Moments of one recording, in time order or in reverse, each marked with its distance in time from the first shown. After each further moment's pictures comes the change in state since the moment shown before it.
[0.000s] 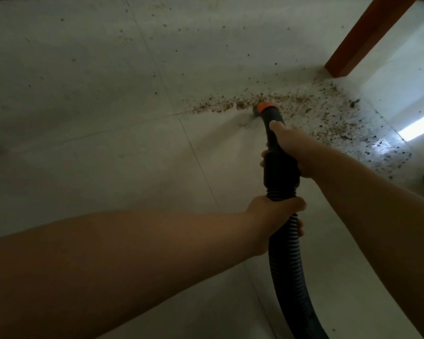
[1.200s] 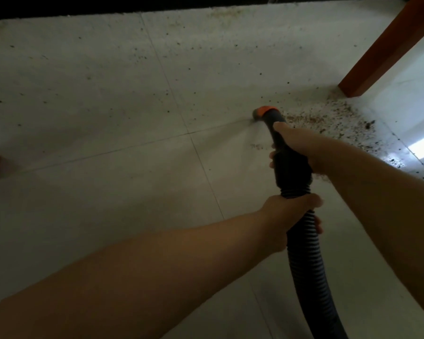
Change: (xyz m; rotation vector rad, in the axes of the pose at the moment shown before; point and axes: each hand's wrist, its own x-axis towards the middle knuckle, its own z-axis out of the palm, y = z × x) left_hand 0.023 0.045 -0.010 -0.096 -0.076 0.002; right_hand 0.033 -0.046 0.001 -0.033 -0.067 -0.013
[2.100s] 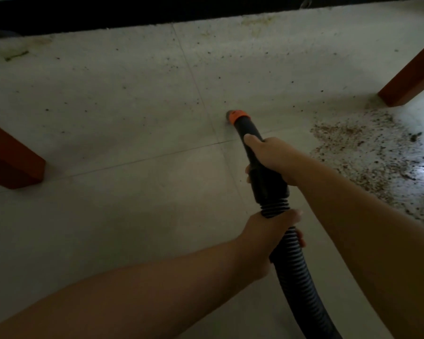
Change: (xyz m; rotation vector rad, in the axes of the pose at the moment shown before) left_hand -0.030 -0.001 -0.069 -0.070 0.127 0.141; right_hand 0.001 -0.024 0.096 -0.274 -0.147 -0.175
